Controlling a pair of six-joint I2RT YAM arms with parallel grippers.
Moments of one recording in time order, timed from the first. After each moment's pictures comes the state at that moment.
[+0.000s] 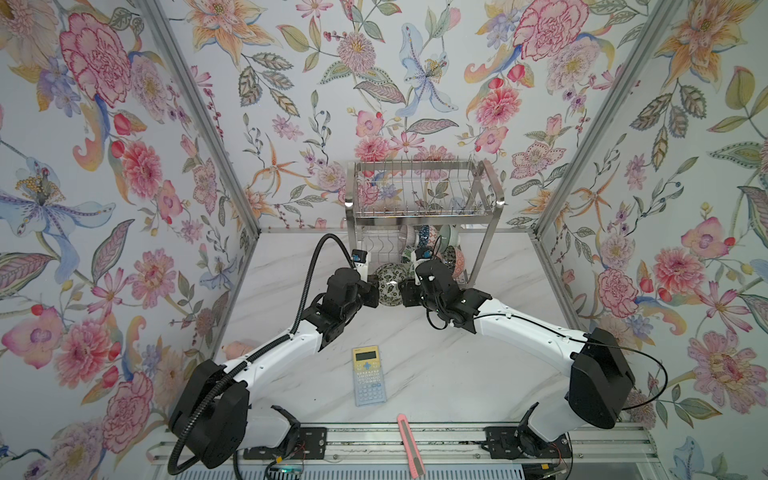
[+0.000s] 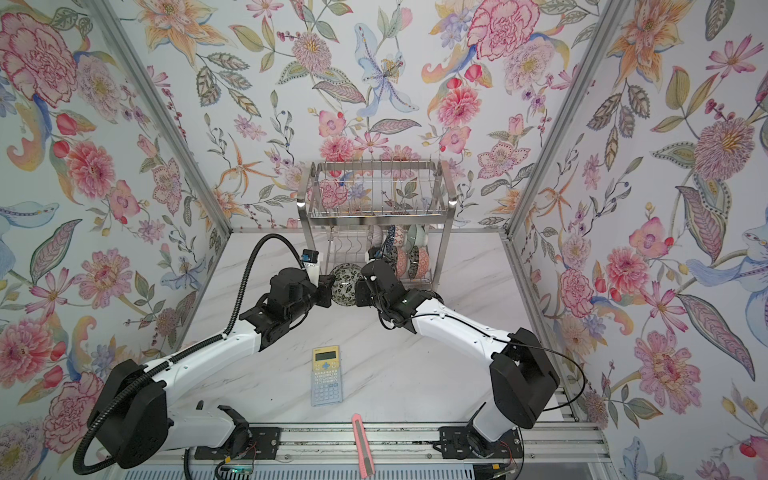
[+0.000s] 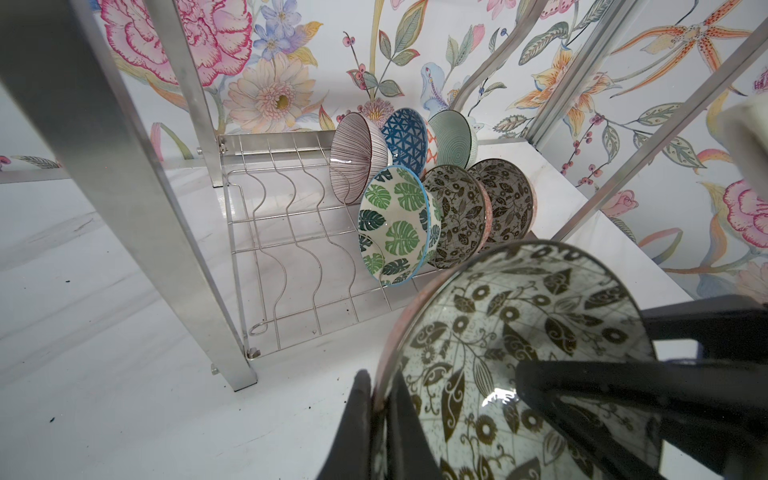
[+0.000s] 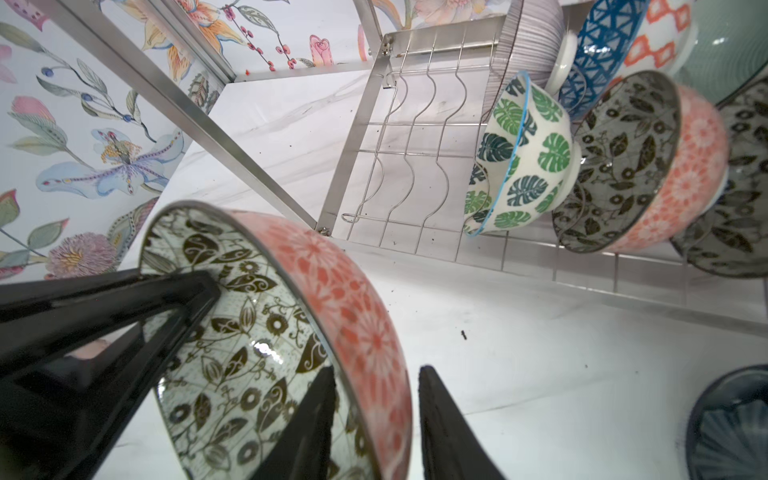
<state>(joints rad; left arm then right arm) -0.59 1.34 0.85 0.10 -0.08 -0.27 0.81 1.57 1.18 -0.22 0.17 0.53</state>
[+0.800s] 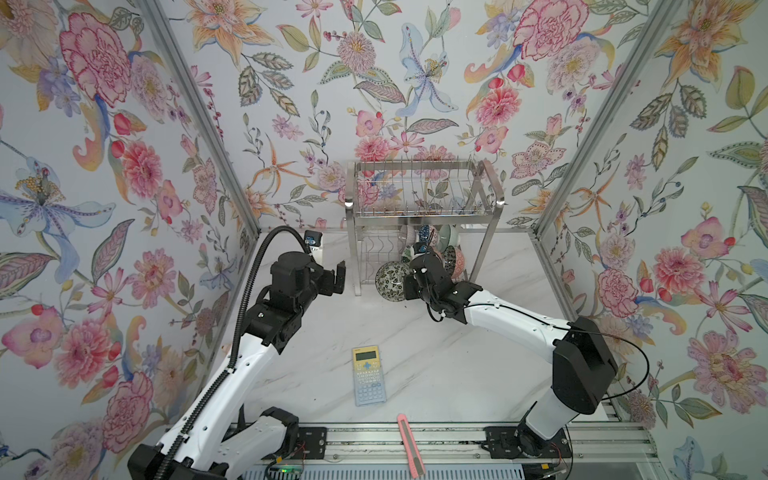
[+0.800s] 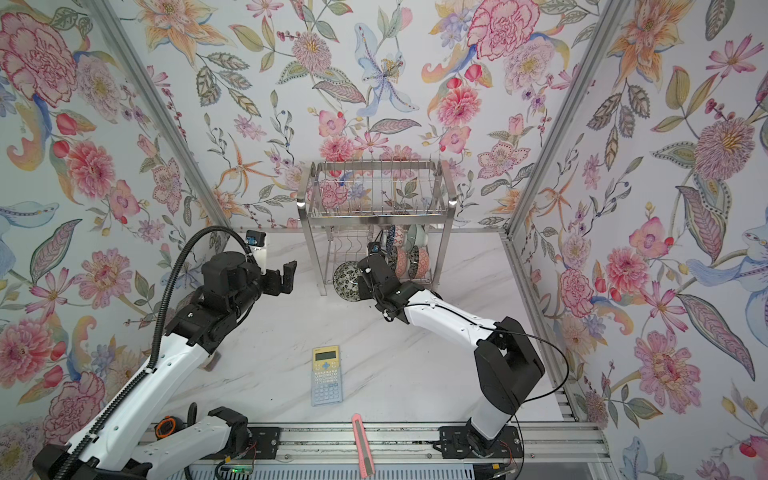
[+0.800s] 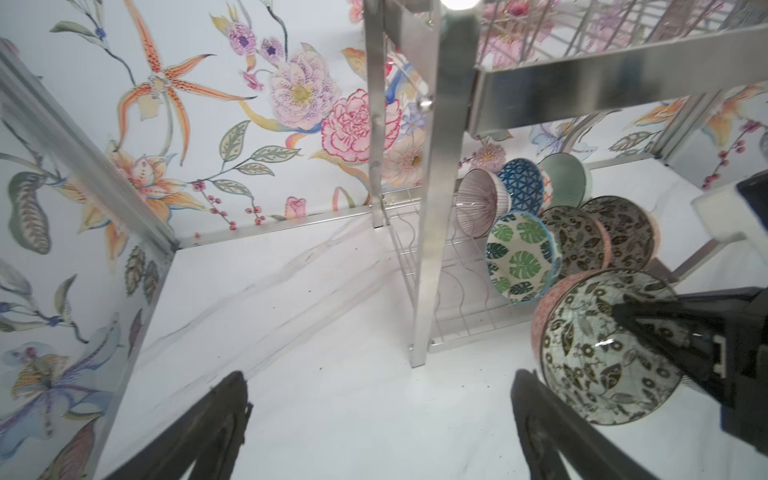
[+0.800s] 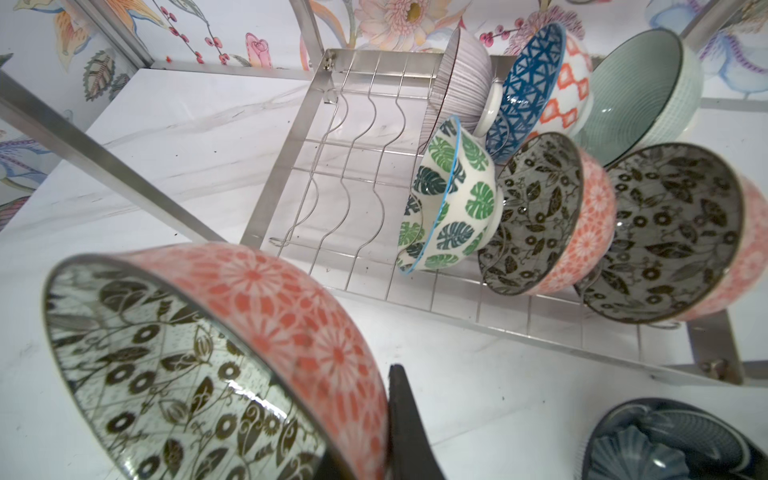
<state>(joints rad) -0.35 1.03 1.04 -0.40 -0.18 0.01 0.78 1.68 1.28 -0.25 0.34 0.38</state>
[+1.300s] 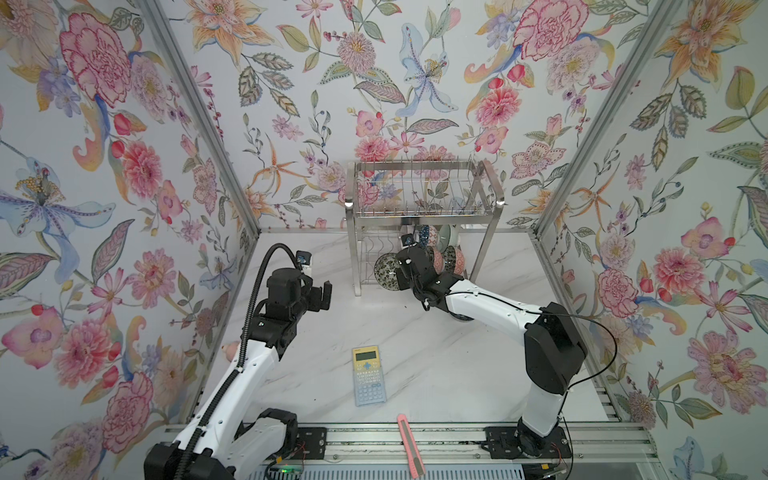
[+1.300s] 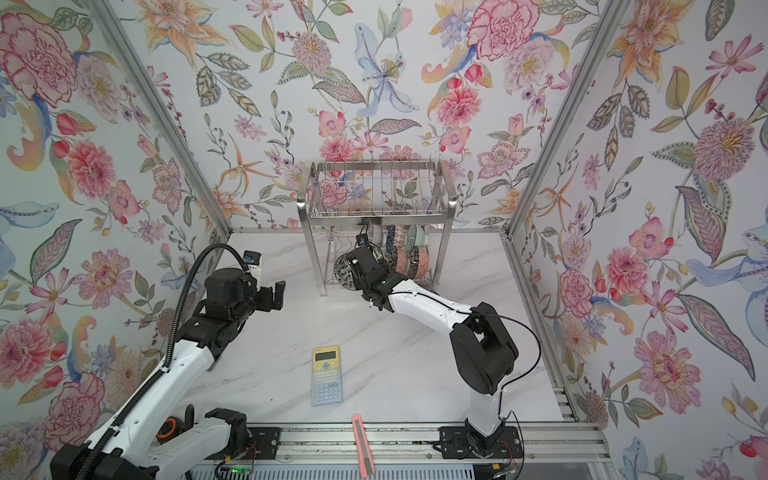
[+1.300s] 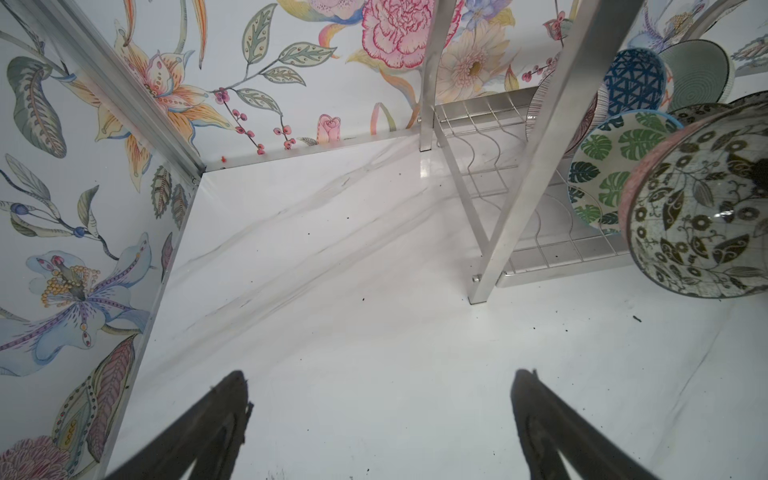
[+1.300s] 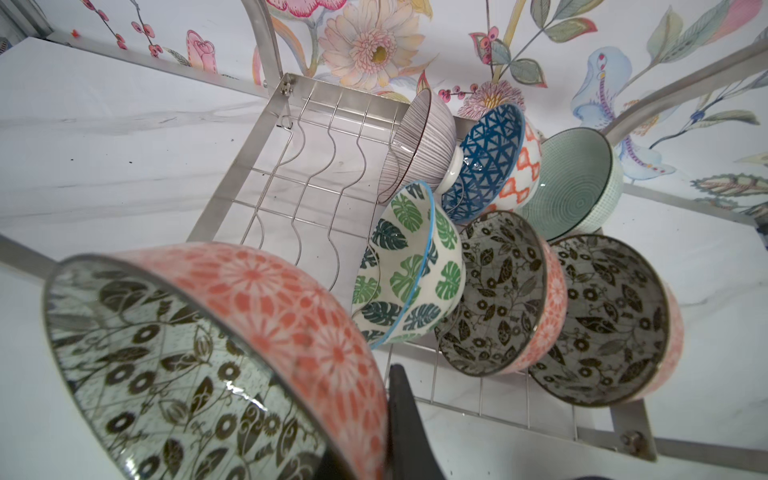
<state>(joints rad) -0.22 1.02 0.83 -0.31 -0.11 0.05 0.78 1.86 1.46 -0.26 0.51 0.21</state>
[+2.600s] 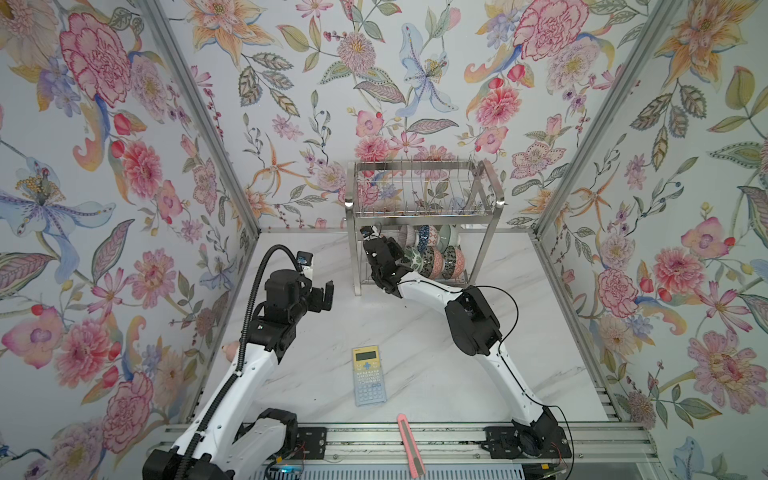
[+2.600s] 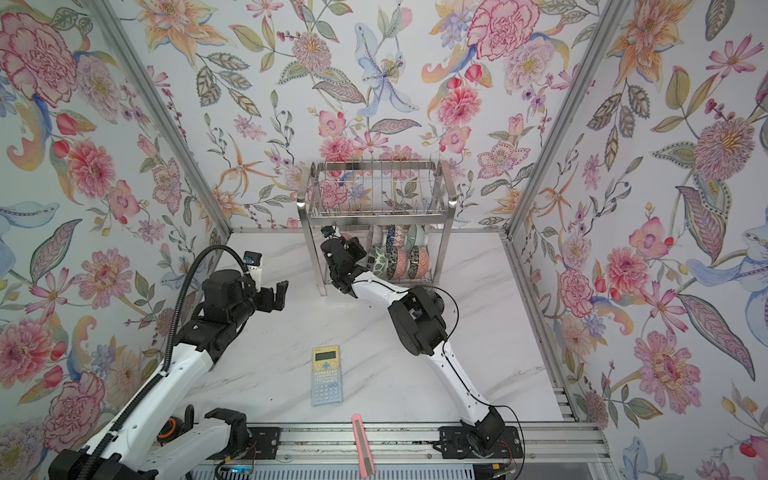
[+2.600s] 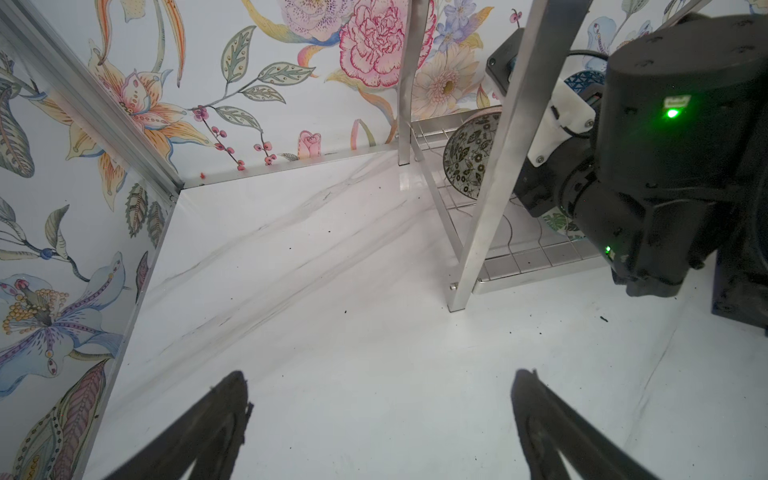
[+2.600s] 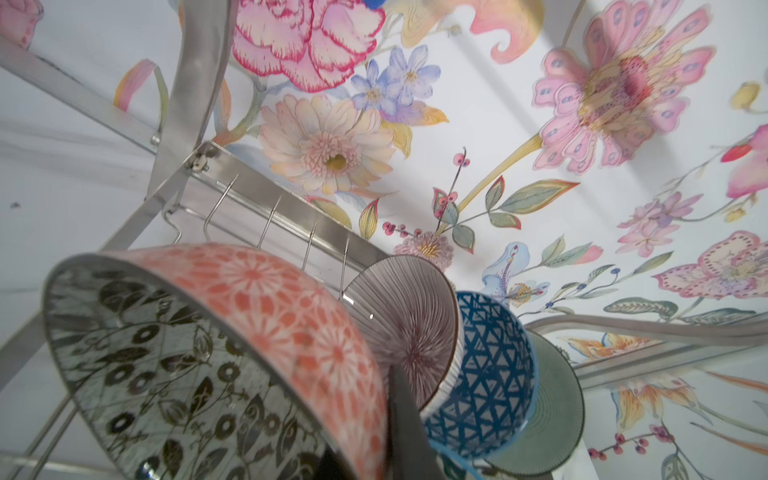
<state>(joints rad) -0.21 1.00 0.81 -0.28 -0.05 0.05 0.77 2.53 2.10 0.12 0.87 -0.45</state>
